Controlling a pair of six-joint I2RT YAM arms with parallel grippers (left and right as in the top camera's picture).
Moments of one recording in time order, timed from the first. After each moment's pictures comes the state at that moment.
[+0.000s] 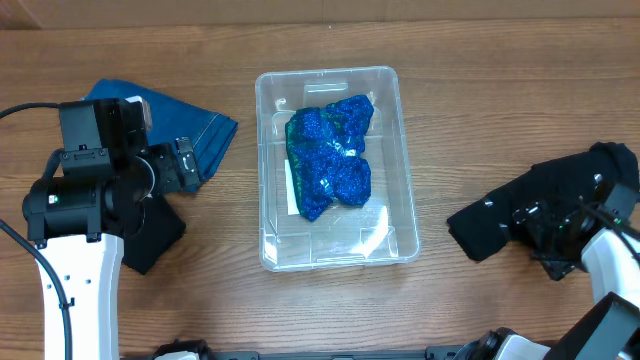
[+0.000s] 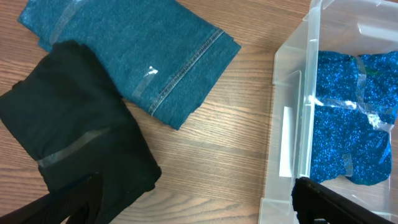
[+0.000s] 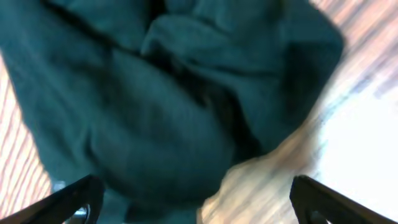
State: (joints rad) left arm 0.10 1.24 1.37 -1.12 0.05 -0.15; right arm -0.60 1.42 0.69 -0.61 -0.21 0.44
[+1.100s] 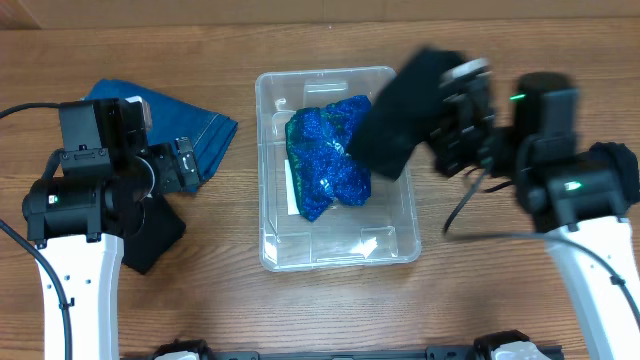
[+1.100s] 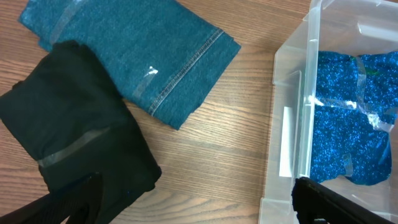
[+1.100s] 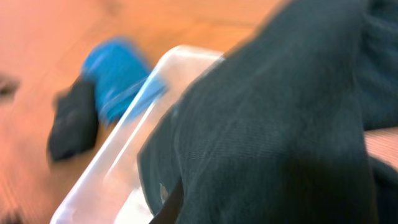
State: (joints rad) left arm 0.10 1.24 1.37 -1.12 0.05 -0.15; right arm 0.19 1.25 1.31 -0.76 -0.54 -0.07
